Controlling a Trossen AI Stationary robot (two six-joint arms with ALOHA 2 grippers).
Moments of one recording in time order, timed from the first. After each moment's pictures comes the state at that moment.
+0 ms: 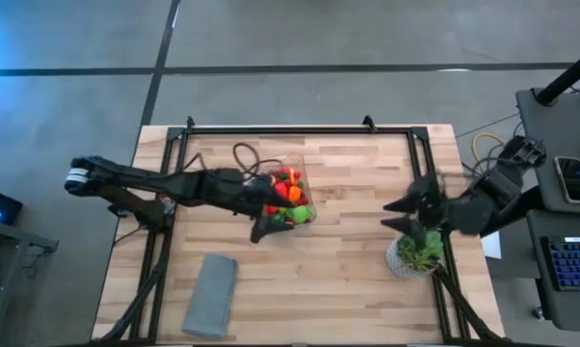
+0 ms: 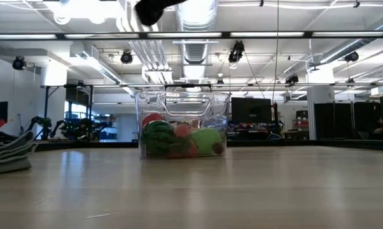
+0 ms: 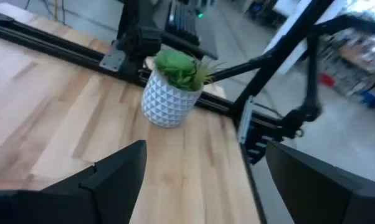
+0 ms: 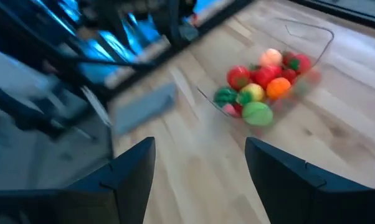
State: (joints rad) left arm -0.09 1.28 1.06 -0.01 0.09 -0.43; right arm 0.70 0.89 1.14 -0.89 0.67 0.99
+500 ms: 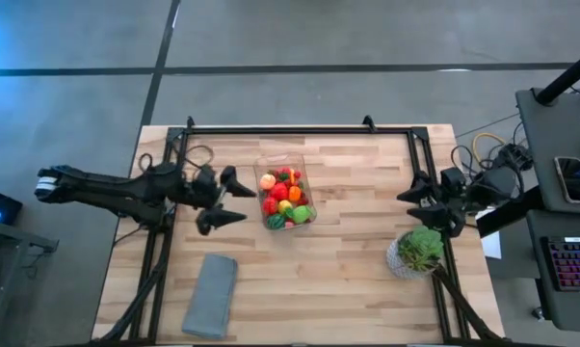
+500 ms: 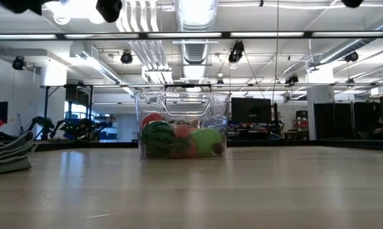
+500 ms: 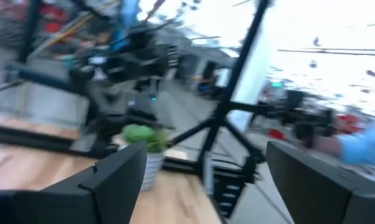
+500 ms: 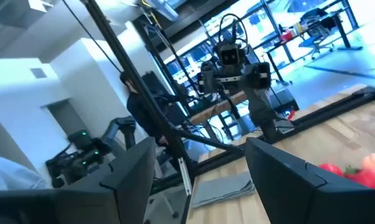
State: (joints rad) left arm -0.04 0.82 0.58 0.42 0.19 -0.37; right arm 0.66 0.32 0.56 -0.05 0.52 0.45
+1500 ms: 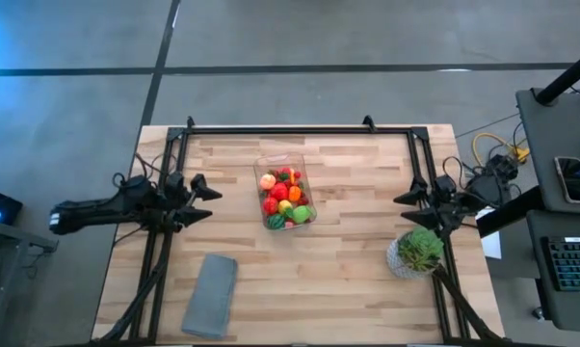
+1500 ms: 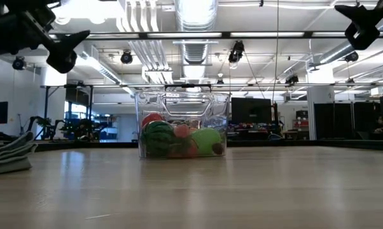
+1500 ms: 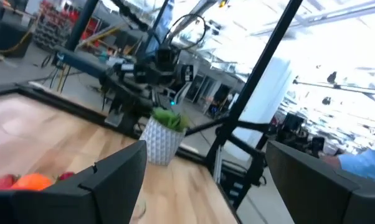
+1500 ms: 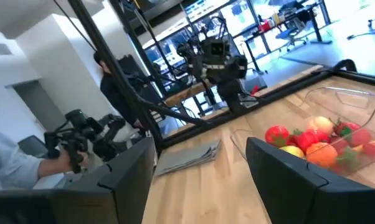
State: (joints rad) left arm 0.11 0.10 0.10 0.16 0.23 -0.52; right arm 0.66 0.00 0.33 -0.26 0.57 0.45
